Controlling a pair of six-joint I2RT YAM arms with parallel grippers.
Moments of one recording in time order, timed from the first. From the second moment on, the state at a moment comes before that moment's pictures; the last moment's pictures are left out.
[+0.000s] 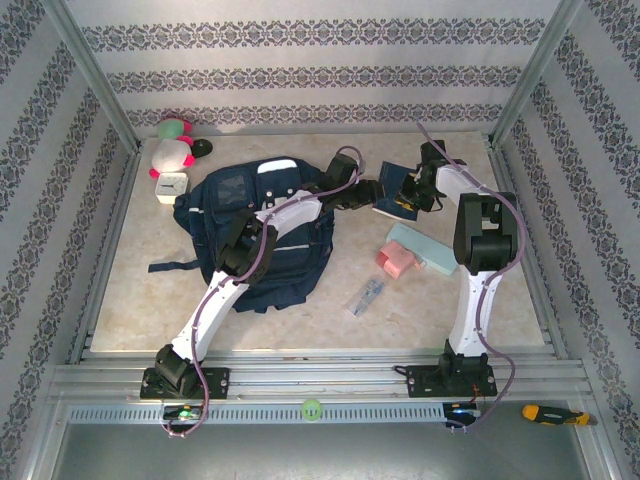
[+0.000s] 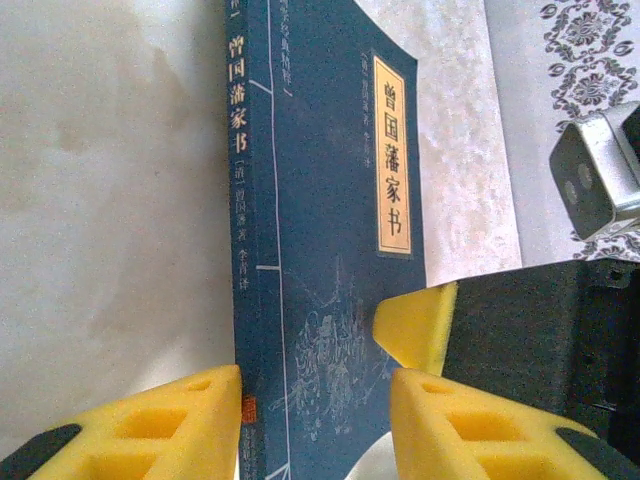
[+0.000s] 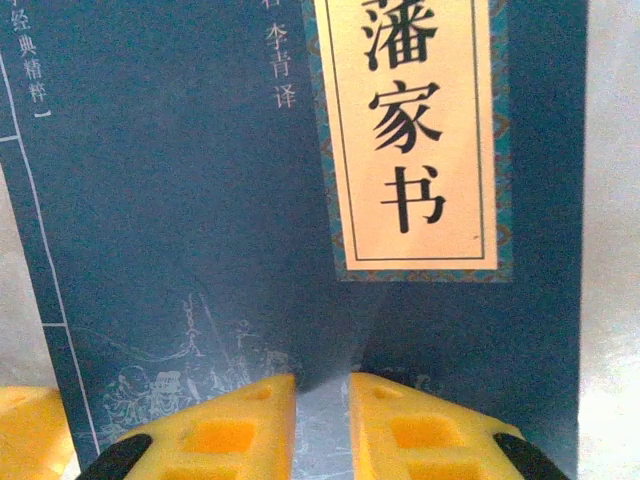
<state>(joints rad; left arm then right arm) -0.59 2.63 2.18 -0.12 0.42 -0.86 0.01 2.18 1.63 -0.67 -0.30 0.52</state>
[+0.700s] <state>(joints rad) -0.61 2.63 2.17 -0.14 0.34 -0.78 -0.09 2.13 1.64 -0.72 -0.32 0.49</state>
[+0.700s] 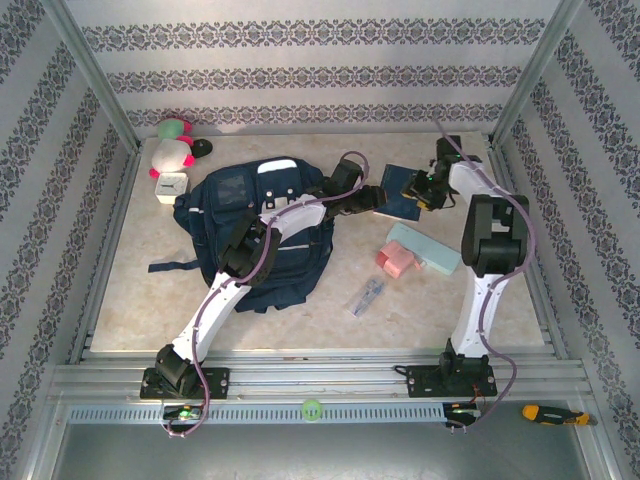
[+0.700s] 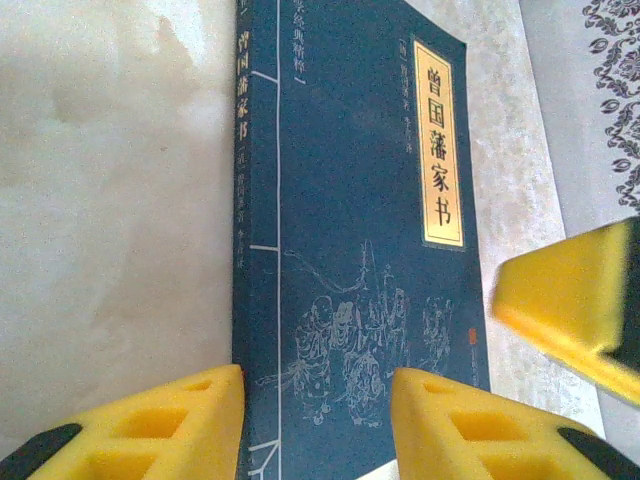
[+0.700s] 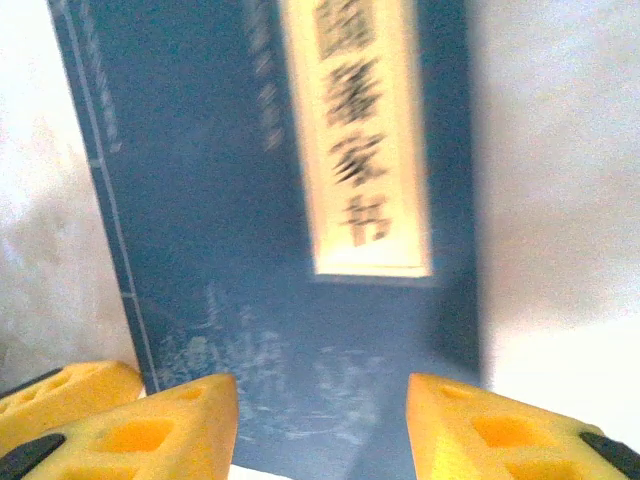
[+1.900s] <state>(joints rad) -0.59 2.57 2.07 -0.10 0.41 -0.90 -0.09 2.21 1.67 -0.76 -0.37 0.49</state>
